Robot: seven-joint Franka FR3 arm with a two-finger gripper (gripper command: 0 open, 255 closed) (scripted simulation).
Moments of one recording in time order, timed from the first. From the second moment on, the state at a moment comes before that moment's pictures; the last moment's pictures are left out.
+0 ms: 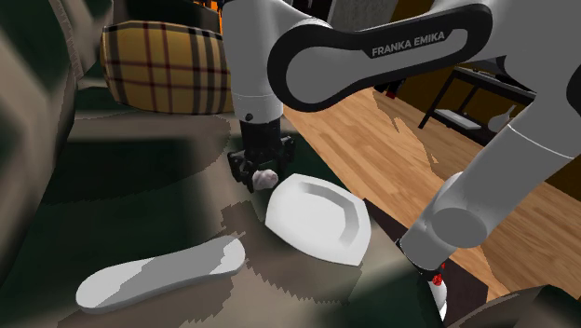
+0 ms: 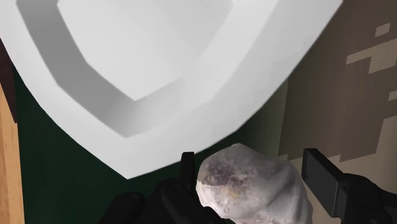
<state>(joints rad) 0.05 -0.08 0.68 -2.06 0.03 1.77 0.96</state>
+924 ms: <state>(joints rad) 0.04 -0.11 0.67 -1.95 0.05 1.63 0.94</state>
